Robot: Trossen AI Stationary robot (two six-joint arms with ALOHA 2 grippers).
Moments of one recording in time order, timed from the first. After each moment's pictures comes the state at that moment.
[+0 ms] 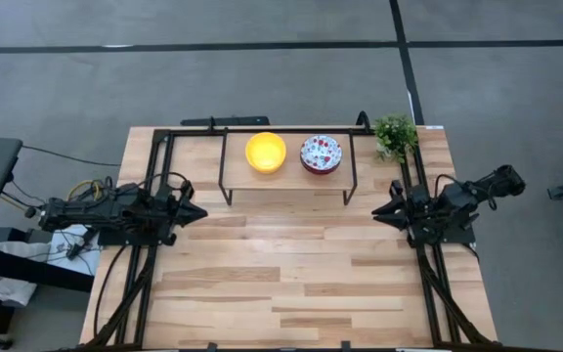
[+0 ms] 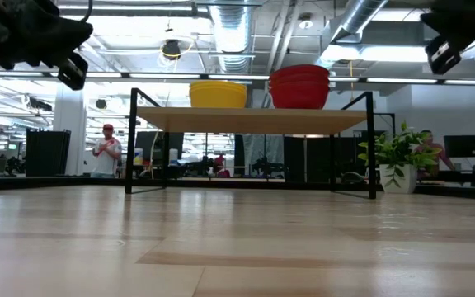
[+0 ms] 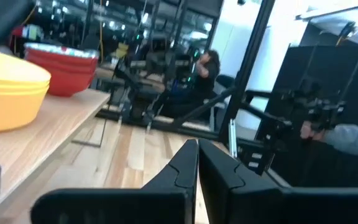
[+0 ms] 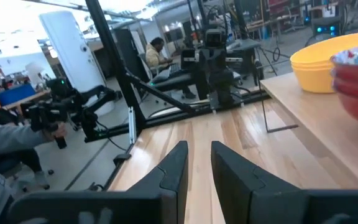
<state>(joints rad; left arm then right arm) -0.04 0.01 0.05 0.08 0.12 -0.24 0.41 0.08 0.27 -0.20 0.26 0.25</state>
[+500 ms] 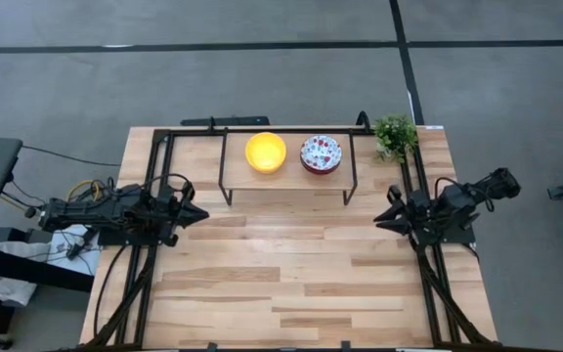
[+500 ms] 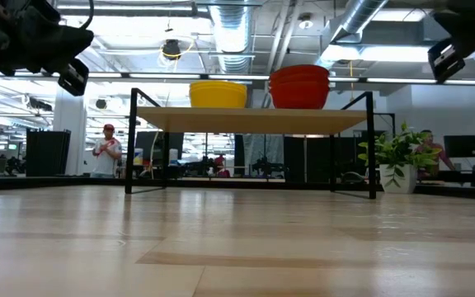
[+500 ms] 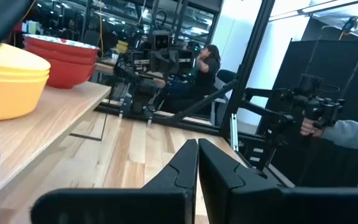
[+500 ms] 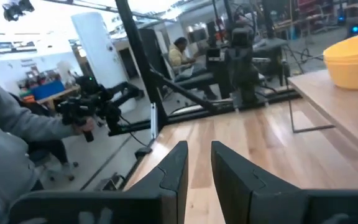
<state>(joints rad) -0.04 0.01 0.02 0.10 0.12 -0.24 0.41 0.00 0.20 -0.18 0.16 0.24</state>
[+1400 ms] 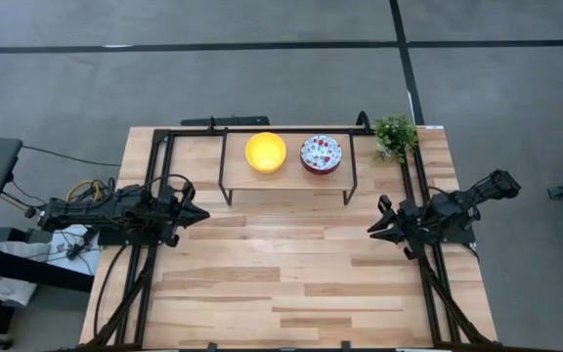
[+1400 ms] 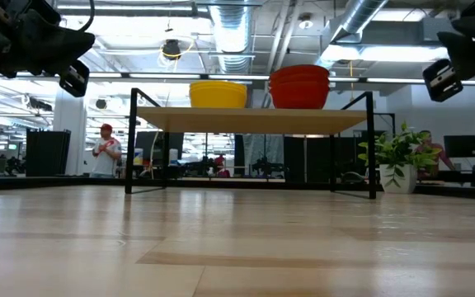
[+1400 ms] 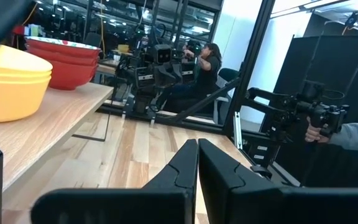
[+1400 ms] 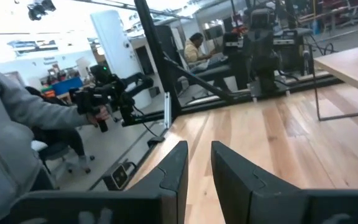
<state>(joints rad) -0.04 0.02 0.01 0.12 0.12 -0.21 0.41 0.00 0.02 0.02 0.08 0.25</state>
